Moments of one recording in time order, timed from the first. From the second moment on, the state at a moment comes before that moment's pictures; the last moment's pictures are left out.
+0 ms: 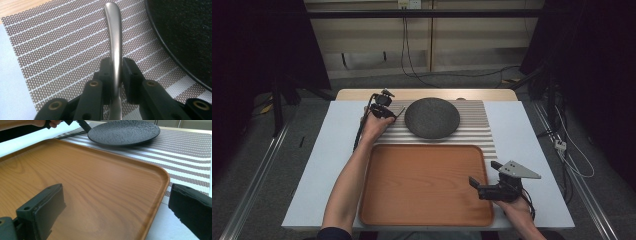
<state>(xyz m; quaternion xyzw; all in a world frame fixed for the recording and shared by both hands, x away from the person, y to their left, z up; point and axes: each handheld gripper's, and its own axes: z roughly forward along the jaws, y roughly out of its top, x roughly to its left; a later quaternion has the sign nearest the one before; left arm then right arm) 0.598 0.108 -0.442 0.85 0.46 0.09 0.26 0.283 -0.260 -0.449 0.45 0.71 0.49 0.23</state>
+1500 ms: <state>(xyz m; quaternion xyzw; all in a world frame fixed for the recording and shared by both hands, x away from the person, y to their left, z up) 0.568 0.122 -0.413 0.85 0.44 0.09 0.27 0.281 -0.260 -0.448 0.45 0.71 0.49 0.24</state>
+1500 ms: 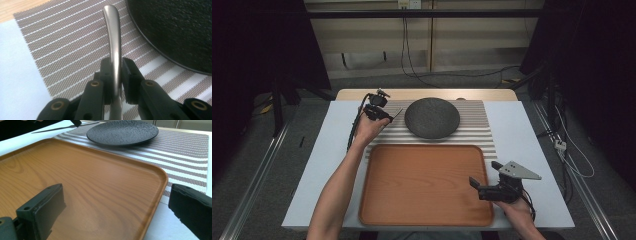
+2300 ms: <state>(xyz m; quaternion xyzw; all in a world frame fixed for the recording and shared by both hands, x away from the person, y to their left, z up) 0.515 0.130 -0.395 0.85 0.40 0.11 0.32 0.281 -0.258 -0.447 0.45 0.71 0.49 0.24</state>
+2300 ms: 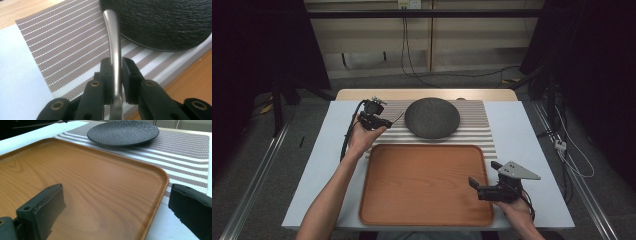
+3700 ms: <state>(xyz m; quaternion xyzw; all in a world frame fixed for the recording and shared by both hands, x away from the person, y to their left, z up) 0.424 0.120 -0.395 0.86 0.38 0.09 0.32 0.282 -0.256 -0.448 0.45 0.72 0.48 0.24</state>
